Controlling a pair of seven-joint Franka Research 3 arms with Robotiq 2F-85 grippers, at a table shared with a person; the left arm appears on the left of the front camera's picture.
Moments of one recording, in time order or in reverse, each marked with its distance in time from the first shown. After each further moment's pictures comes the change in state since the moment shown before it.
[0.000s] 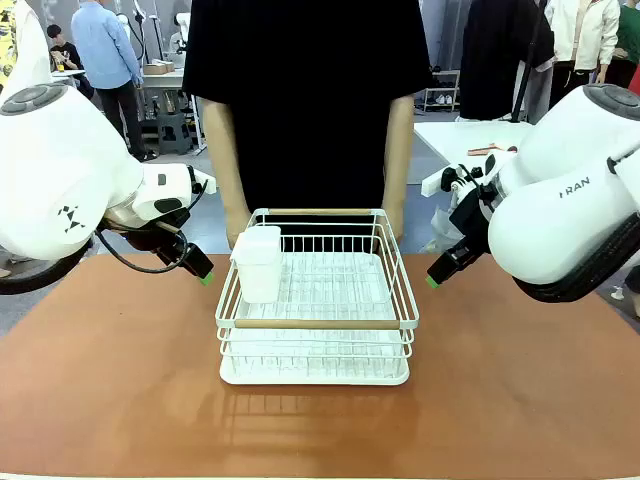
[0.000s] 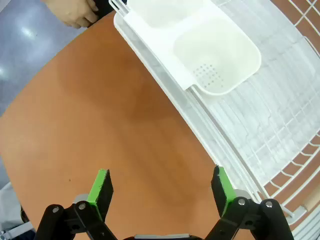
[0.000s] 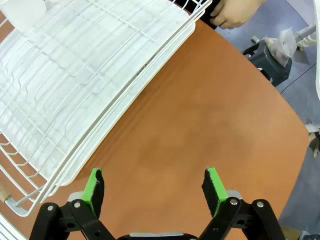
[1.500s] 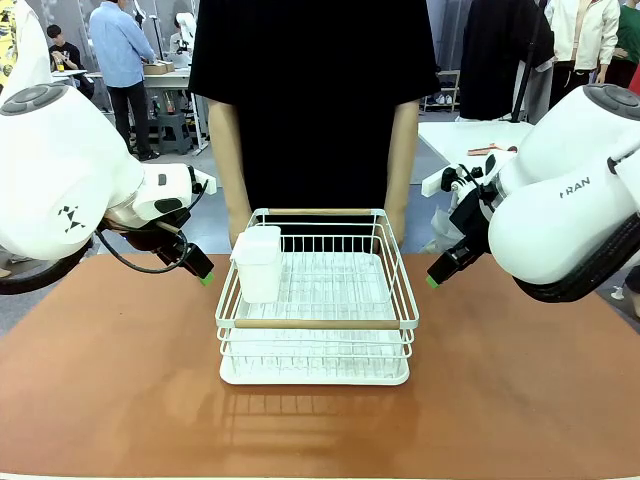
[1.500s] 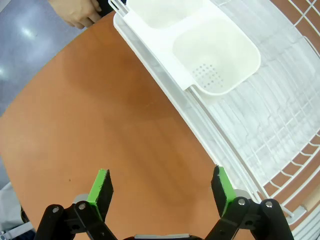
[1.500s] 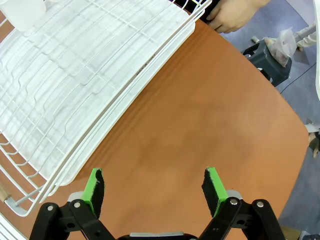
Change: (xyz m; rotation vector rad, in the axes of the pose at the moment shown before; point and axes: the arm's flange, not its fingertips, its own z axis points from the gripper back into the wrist) left arm 0.000 0.000 0.000 0.000 0.000 -0.001; right arm 0.000 0.000 0.000 -0.001 0.000 0.001
